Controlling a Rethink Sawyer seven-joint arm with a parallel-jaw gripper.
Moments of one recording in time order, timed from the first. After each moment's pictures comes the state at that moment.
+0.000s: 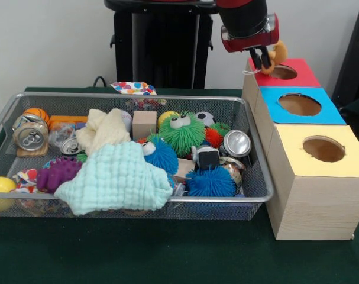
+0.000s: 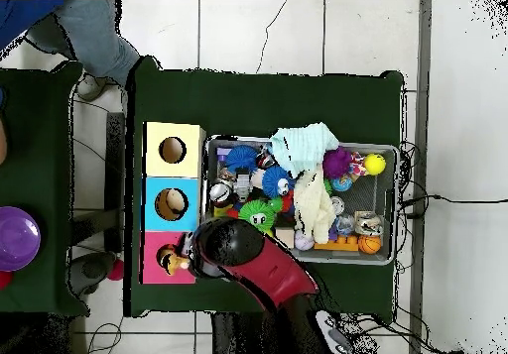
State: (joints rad) arm -0.23 -0.75 0.10 2.15 0.58 0.61 1.28
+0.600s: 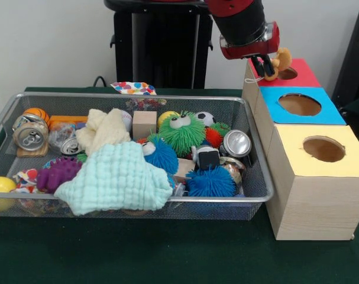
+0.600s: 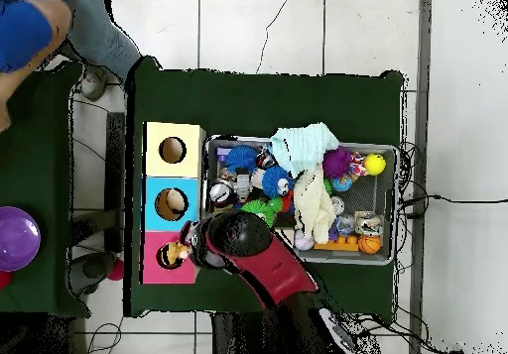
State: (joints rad) arm -0.24 -0.72 0.11 2.15 0.73 0.60 1.28
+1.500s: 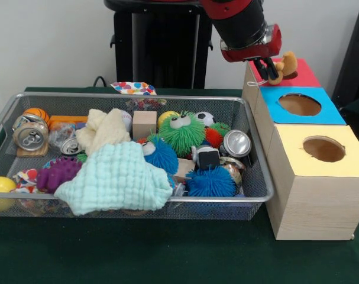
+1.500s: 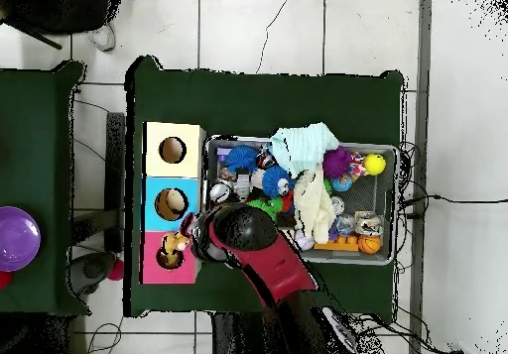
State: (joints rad) arm -0.25 -0.72 0.13 2.15 0.80 0.60 1.28
